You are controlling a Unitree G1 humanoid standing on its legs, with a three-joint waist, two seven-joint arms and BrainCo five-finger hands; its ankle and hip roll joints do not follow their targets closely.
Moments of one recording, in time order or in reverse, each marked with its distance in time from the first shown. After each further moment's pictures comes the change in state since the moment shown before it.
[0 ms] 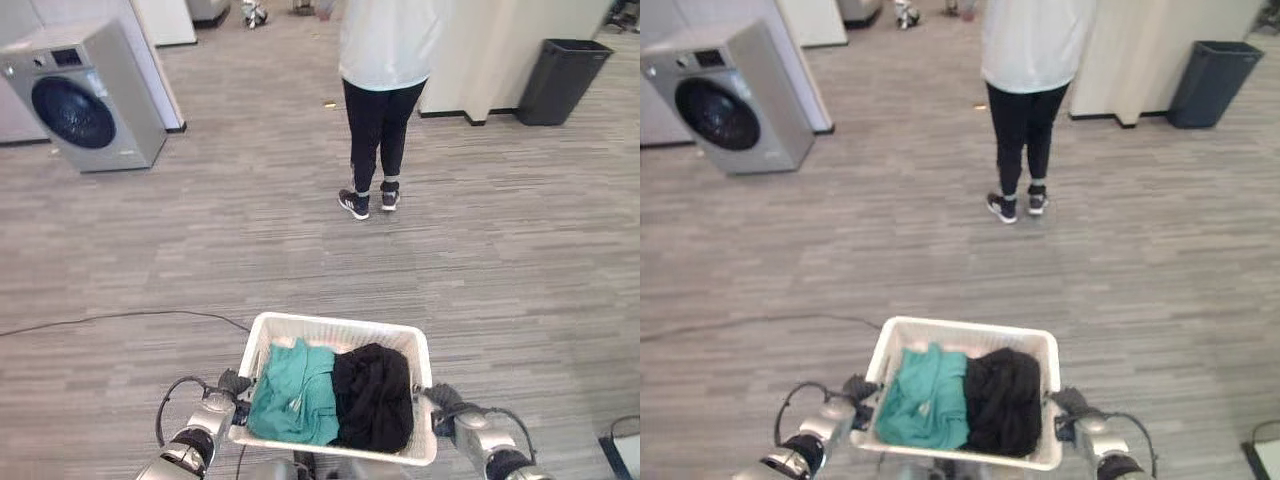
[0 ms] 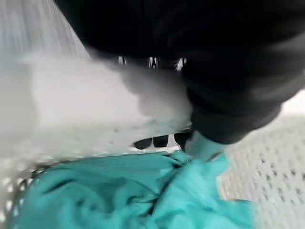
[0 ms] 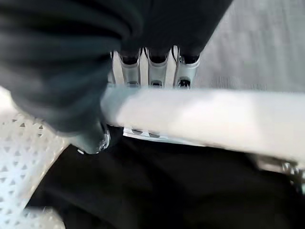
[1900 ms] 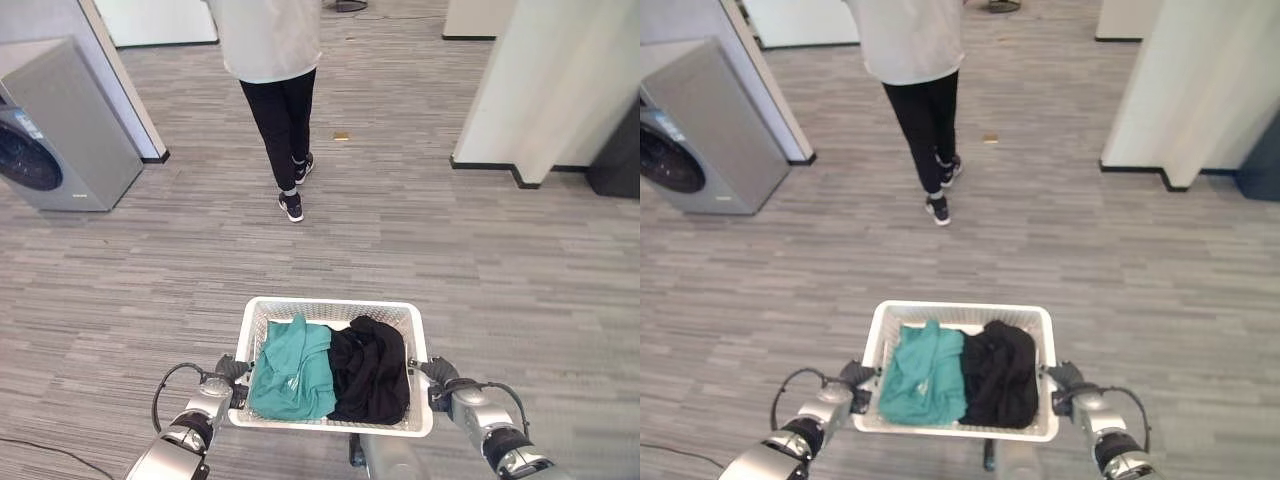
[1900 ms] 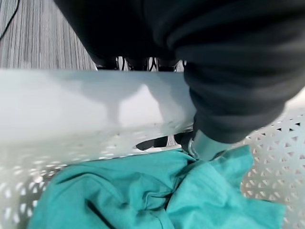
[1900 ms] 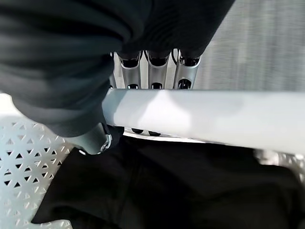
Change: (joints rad) left arm -0.064 0.019 0.037 0.106 -0.006 -0.027 -0.029; right arm -0.027 0.036 -0.014 0.016 0.000 -0.012 0.025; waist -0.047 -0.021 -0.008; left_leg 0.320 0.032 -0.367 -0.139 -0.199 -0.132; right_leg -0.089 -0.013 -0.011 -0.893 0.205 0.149
